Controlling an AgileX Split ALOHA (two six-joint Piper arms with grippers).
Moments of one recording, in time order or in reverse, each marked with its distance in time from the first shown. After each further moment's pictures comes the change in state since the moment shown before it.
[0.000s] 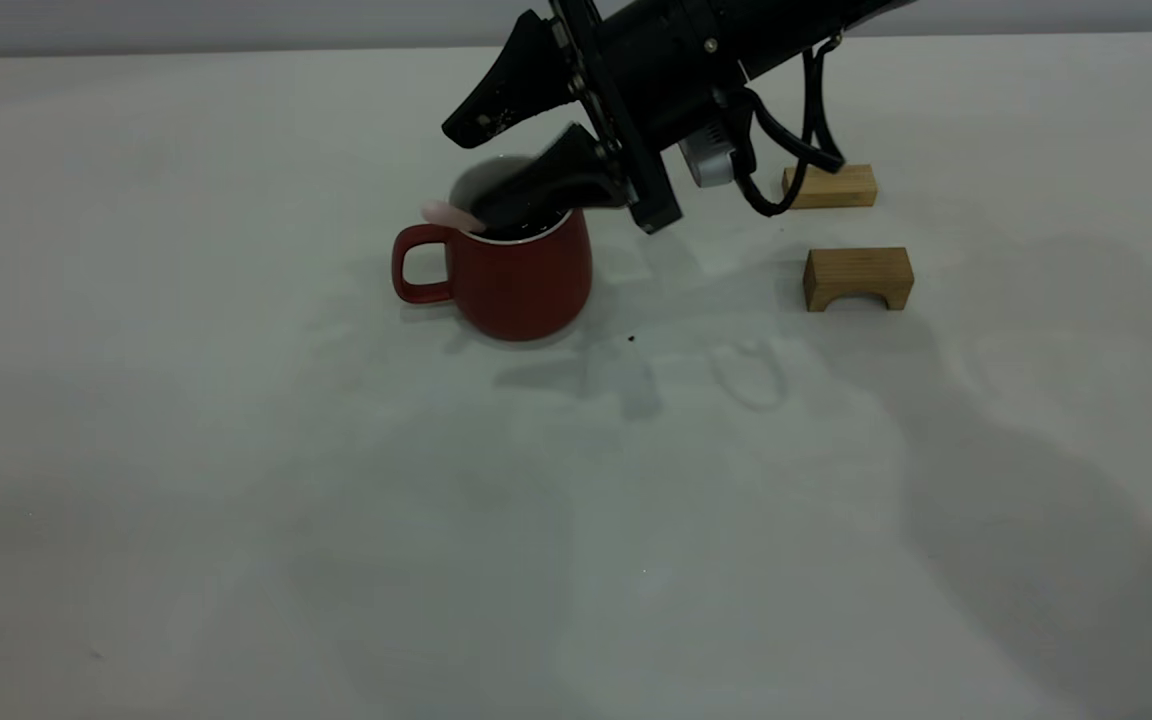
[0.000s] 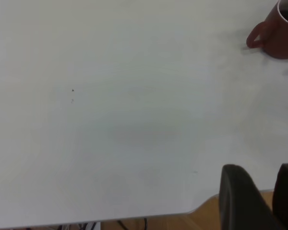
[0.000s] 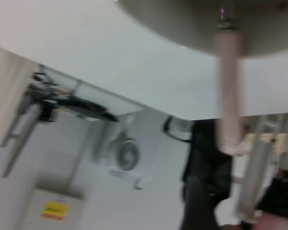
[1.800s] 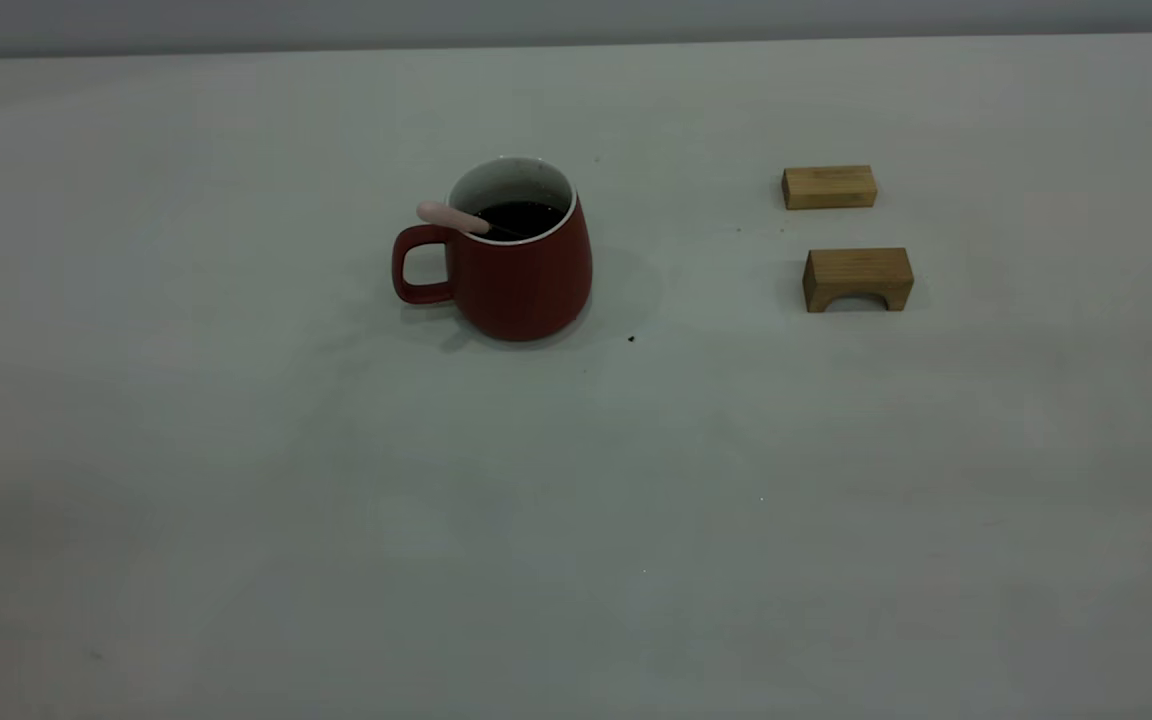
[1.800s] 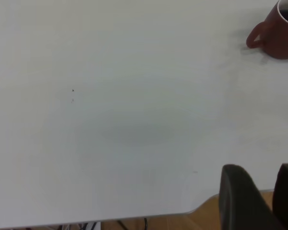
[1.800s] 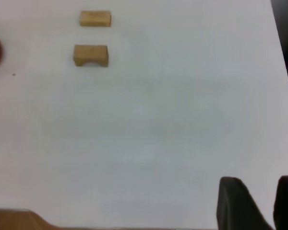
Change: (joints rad) left arm 0.000 0.000 0.000 0.000 0.000 0.000; right arm -0.312 -2.456 1.106 -1.420 0.223 -0.387
